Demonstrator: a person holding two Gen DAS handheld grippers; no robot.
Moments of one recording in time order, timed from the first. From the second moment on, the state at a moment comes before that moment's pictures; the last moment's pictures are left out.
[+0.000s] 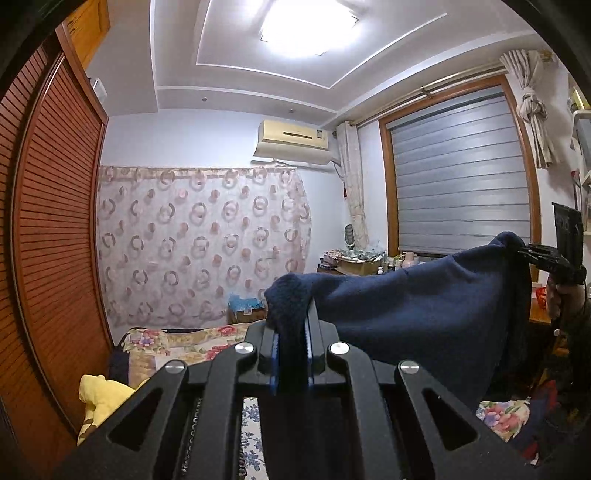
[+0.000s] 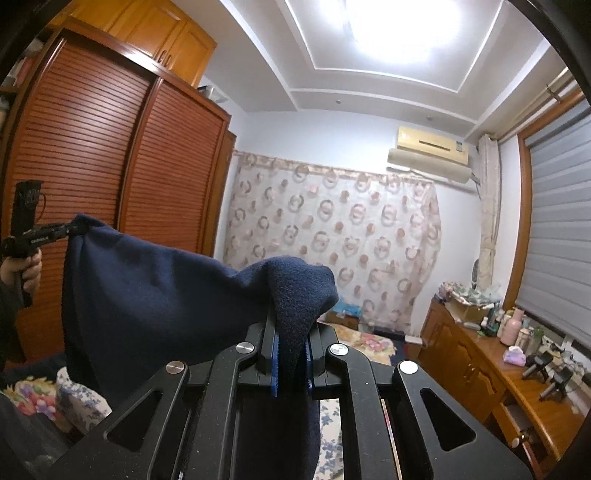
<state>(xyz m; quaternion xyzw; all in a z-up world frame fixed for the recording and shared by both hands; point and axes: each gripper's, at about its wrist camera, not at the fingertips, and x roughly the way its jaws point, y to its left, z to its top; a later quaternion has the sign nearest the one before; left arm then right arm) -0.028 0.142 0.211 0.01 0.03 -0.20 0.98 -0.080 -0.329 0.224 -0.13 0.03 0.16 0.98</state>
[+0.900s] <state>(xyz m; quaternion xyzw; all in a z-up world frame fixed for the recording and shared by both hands) 0.290 0.045 0.013 0.05 0.29 -0.16 0.94 0.271 -0.383 -0.009 -0.11 0.33 0.14 0.93</state>
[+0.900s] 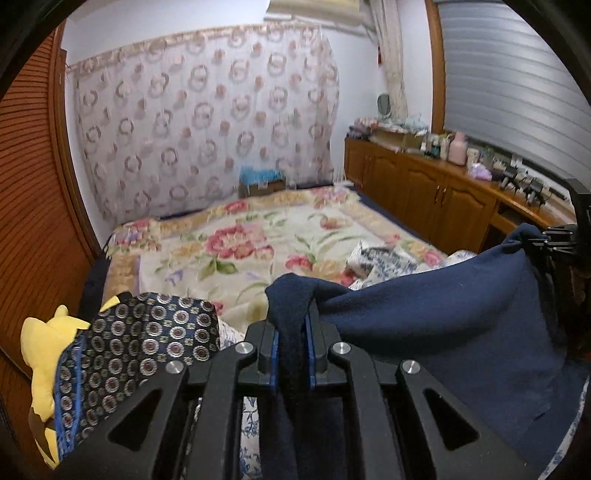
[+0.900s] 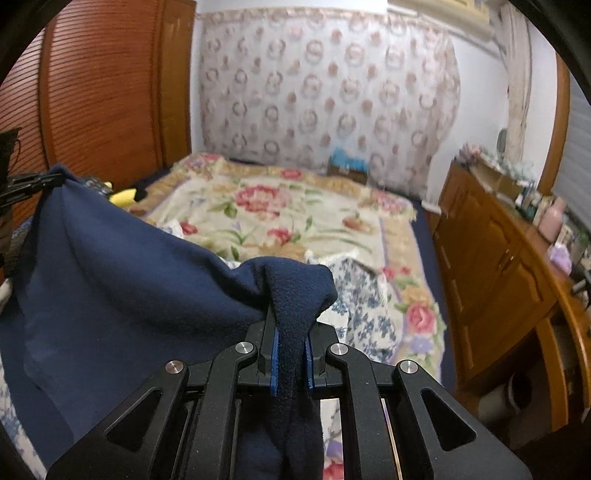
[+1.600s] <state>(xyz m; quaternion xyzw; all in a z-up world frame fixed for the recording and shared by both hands) 0.276 0.043 0.003 0.04 0.34 -0.18 0.92 0.291 -0.399 -0.028 -0.08 0.36 0.08 0.93</state>
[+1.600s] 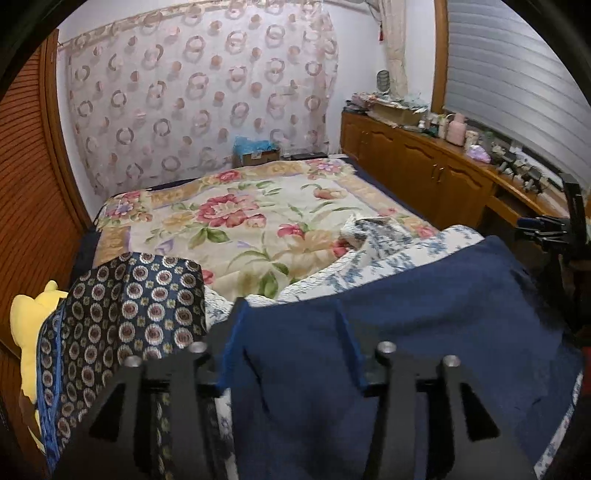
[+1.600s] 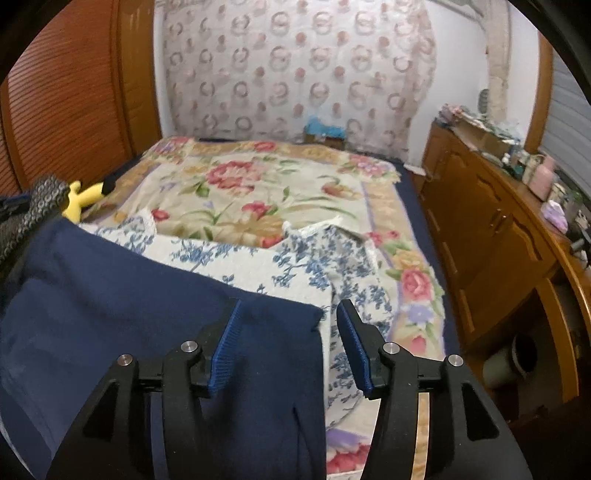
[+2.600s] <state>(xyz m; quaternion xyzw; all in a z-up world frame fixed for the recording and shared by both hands) 0.125 0.064 -0.077 0.02 0.40 -0.14 0.91 0.113 -0.402 -0.071 -0.02 0.37 0.08 0.92</state>
